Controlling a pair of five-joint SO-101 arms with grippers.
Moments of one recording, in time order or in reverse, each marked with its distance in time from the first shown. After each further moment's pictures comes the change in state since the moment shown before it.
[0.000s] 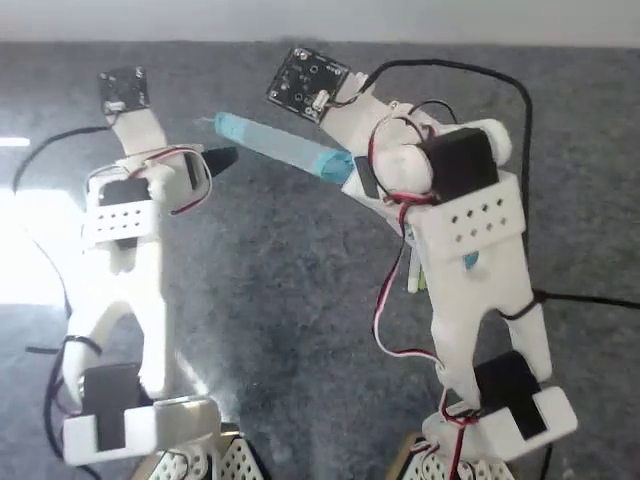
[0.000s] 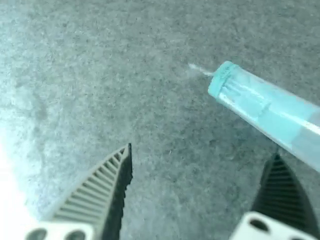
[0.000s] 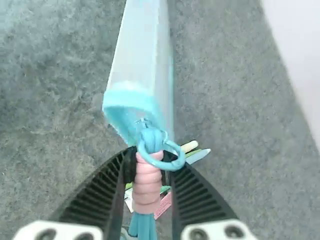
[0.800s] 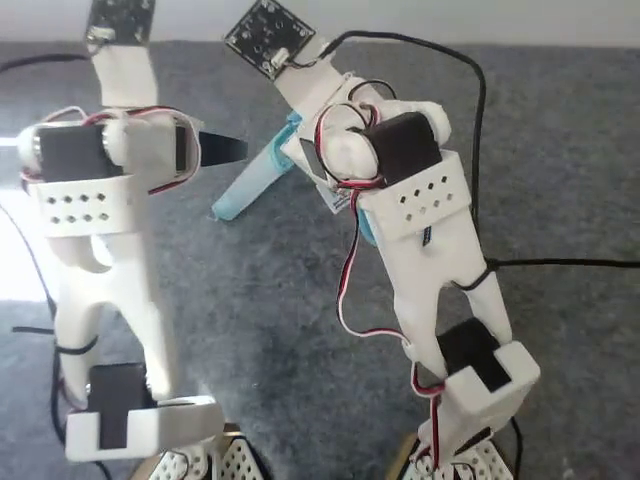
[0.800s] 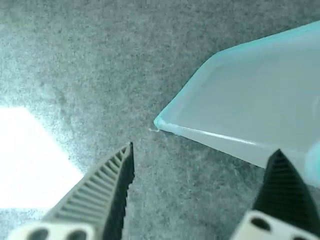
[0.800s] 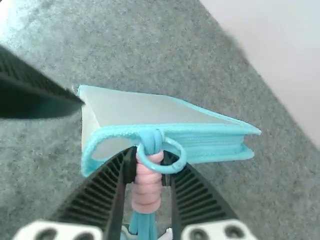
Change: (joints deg) left arm 5.5 0.3 -45.2 50.9 -8.9; right arm -7.0 14.3 -14.1 -9.1 -15.2
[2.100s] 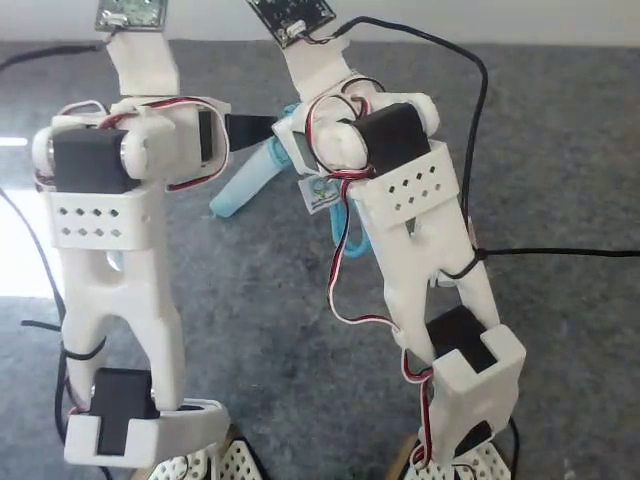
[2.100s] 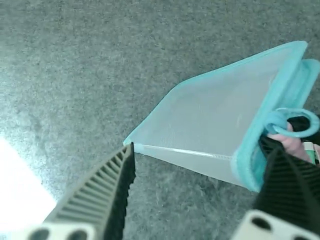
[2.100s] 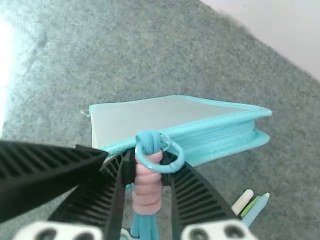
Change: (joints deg) left arm 7.0 -0.7 -4.6 -0.1 7.7; right arm 0.4 5.5 -6.2 0.6 -16.7
